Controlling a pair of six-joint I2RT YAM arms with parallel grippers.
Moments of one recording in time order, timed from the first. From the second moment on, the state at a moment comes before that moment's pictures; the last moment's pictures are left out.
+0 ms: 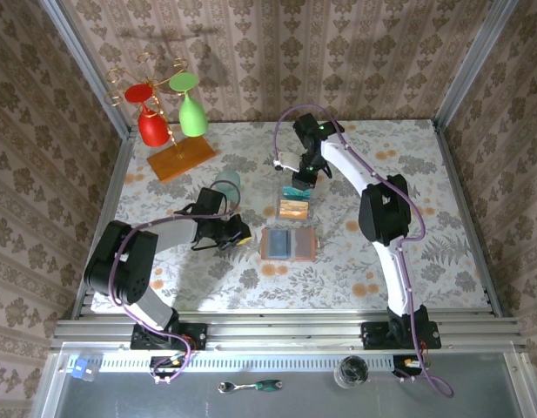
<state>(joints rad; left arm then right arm) -0.44 1.60 0.73 -0.17 0.58 -0.79 0.39 2.30 2.15 -1.20 -0.23 -0.85</state>
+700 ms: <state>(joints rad) -0.44 1.60 0.72 -0.17 0.58 -0.79 0.40 2.29 2.05 -1.07 -0.19 -0.83</state>
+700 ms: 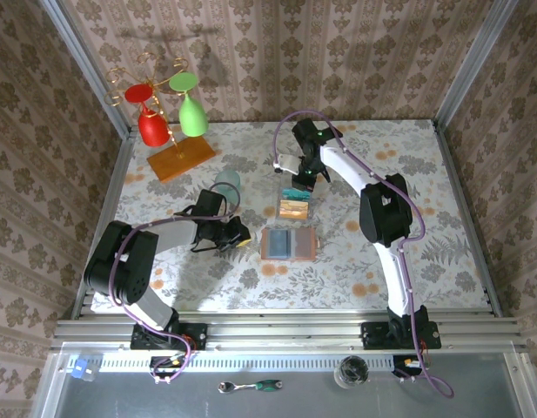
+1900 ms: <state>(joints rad) -0.54 1.66 0.75 -0.11 0.58 -0.80 0.44 1.89 1.51 -0.74 -0.25 -0.30</state>
